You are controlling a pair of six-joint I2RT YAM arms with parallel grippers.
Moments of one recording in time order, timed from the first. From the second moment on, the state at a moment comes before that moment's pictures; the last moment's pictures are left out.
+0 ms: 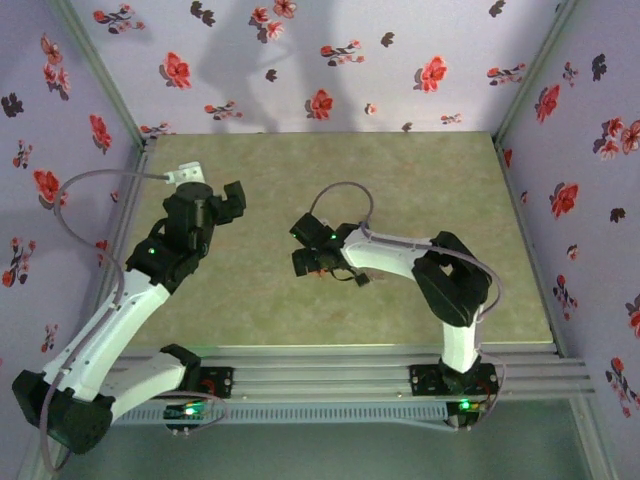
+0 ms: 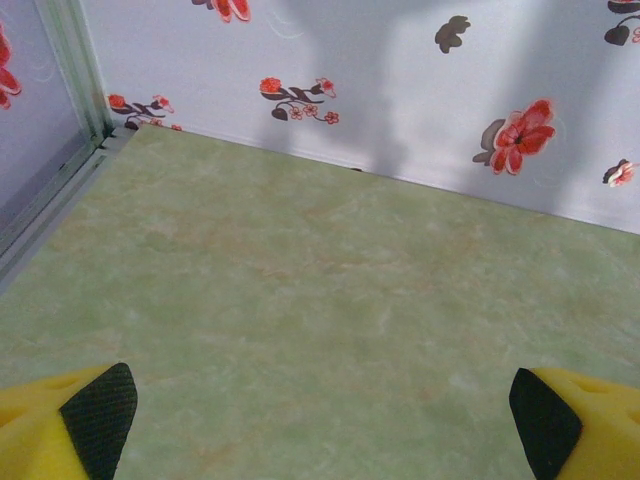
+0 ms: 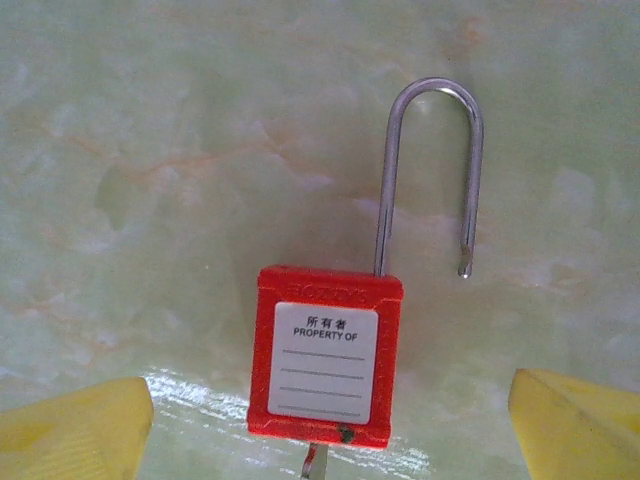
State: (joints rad) left arm -0.52 1.00 1.03 -0.46 -0.52 -0.42; right arm 0.92 1.90 1.28 -0.57 0.18 0.61
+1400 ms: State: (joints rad) left arm -0.52 1.00 1.01 -0.44 -0.52 -0.41; right arm 0.92 2.02 1.39 -0.64 0.19 0.54
